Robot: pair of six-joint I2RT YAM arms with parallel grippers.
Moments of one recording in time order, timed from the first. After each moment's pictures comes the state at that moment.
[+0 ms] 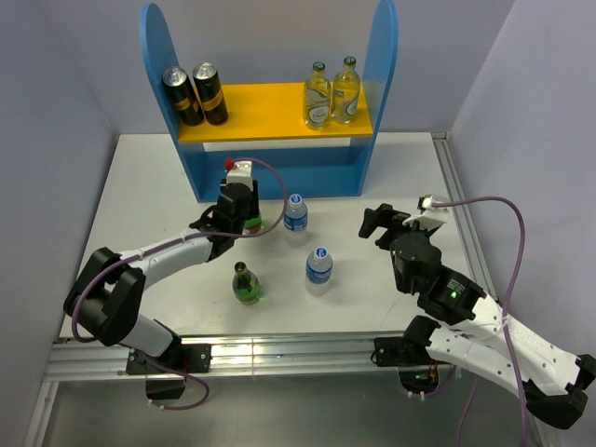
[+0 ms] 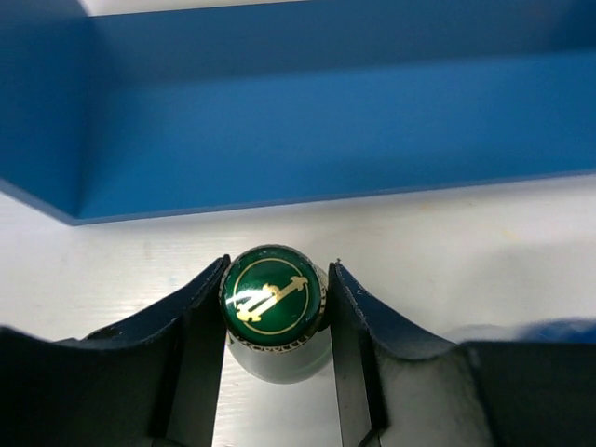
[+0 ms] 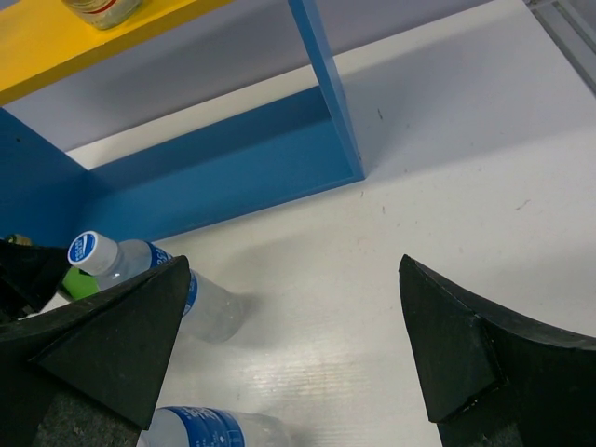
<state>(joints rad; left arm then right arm) -0.63 1.49 0.84 0.25 -0.48 -0.25 0.86 0.62 0.71 -0.35 0.89 0.54</state>
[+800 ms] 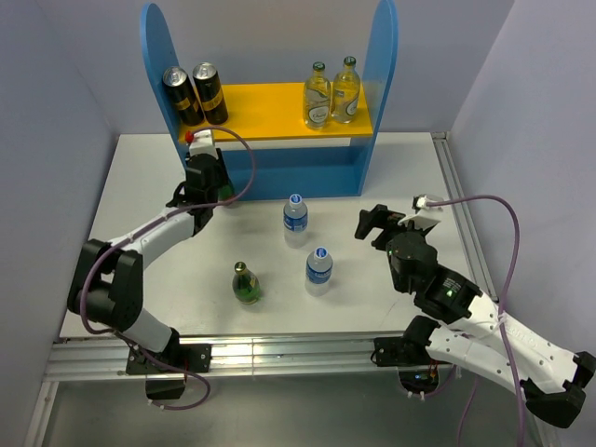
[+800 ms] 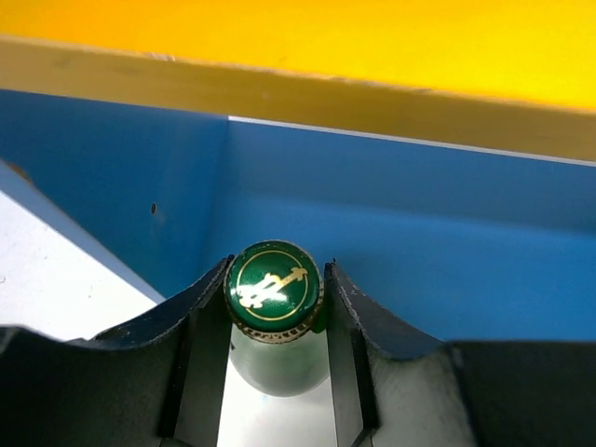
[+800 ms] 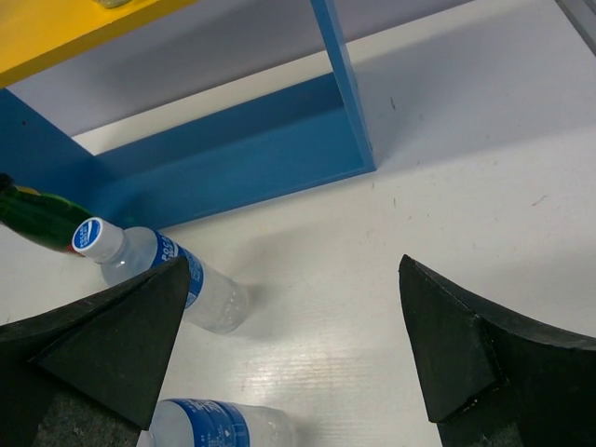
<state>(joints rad) -0.36 1.54 0.98 0.30 -0.43 -0.22 0.86 0.63 0.70 -0.33 0.86 0.54</state>
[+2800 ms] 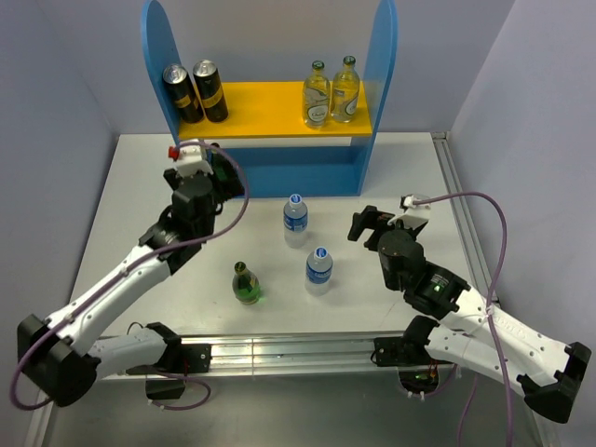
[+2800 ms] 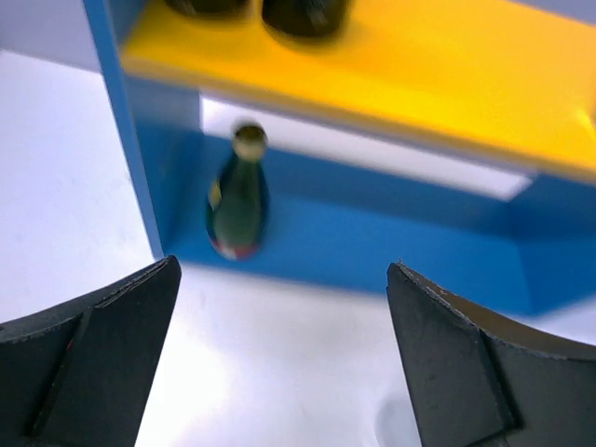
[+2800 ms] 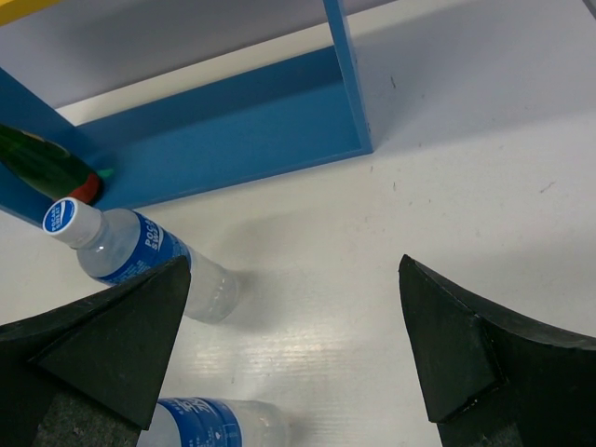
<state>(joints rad) -0.57 1.15 0.97 0.03 -0.63 -0.35 0.86 0.69 0.67 -0.29 0.84 0.55</state>
